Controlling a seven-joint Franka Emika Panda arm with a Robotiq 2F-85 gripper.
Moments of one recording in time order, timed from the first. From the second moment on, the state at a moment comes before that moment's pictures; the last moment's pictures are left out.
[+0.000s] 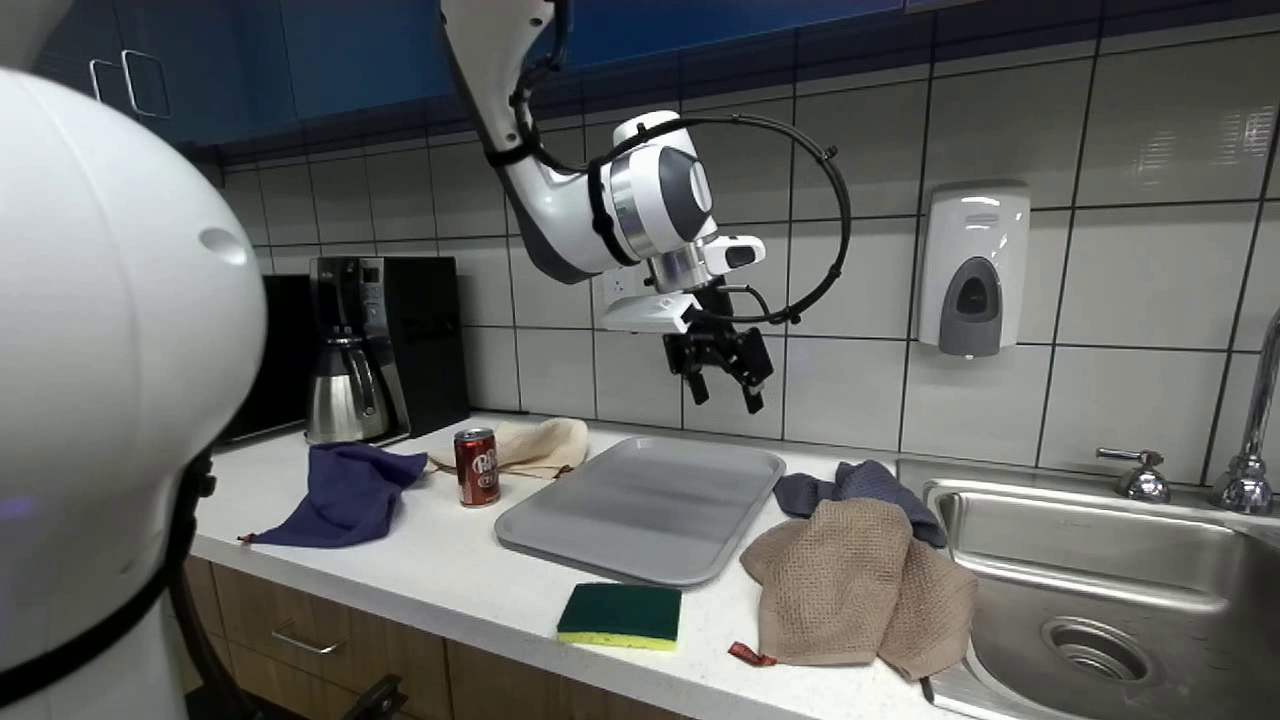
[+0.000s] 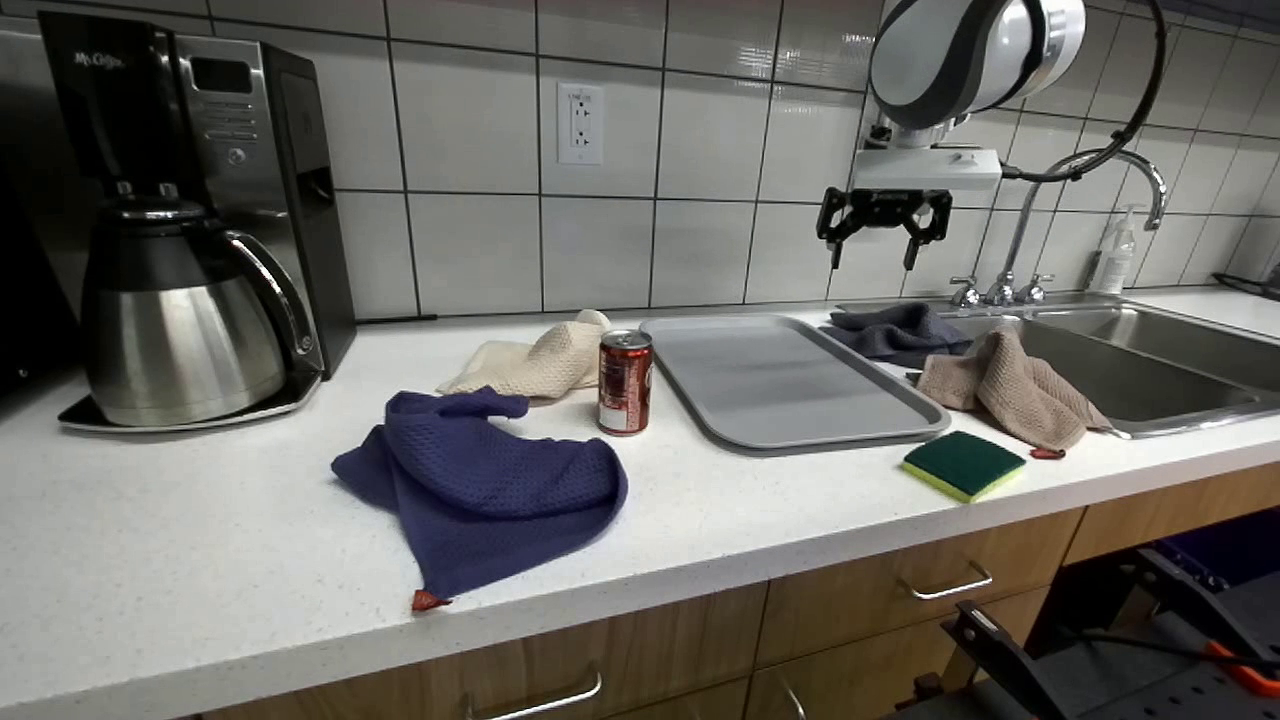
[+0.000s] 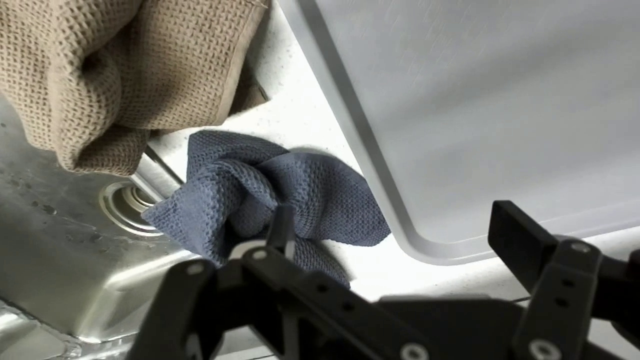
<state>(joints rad) 0.12 0.16 -0.29 -2.27 -0.32 2.71 0.54</state>
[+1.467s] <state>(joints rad) 0.08 -0.12 -0.08 -2.51 -0.10 2.73 0.19</state>
